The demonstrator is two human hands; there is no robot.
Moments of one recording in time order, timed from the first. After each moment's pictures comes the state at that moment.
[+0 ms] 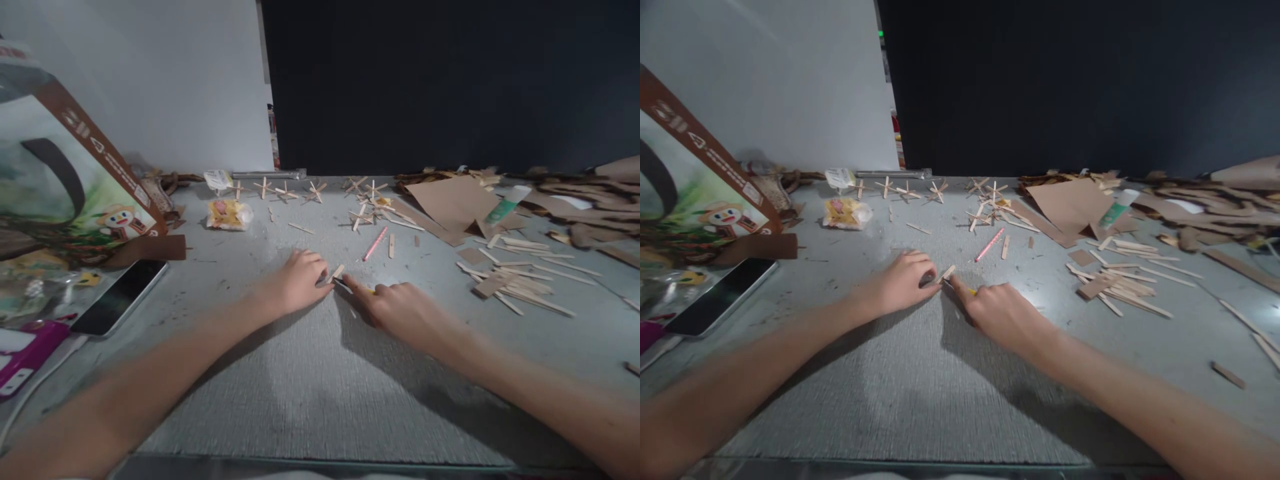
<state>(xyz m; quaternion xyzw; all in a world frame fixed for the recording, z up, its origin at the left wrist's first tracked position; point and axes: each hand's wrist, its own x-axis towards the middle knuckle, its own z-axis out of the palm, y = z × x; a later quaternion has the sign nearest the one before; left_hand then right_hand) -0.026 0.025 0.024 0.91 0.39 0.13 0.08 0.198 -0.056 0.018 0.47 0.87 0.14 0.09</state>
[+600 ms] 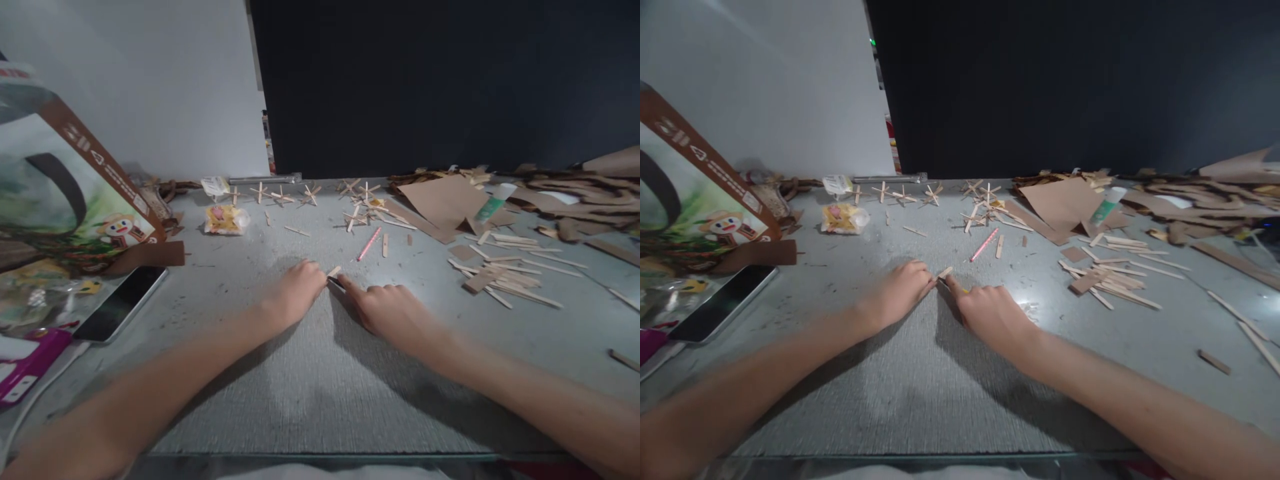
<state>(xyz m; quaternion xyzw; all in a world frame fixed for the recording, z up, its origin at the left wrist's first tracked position) -0.014 0.003 0.031 0.91 0.41 0.01 -0.03 0.178 -0.064 0.026 0.55 0.82 0.10 0.11</state>
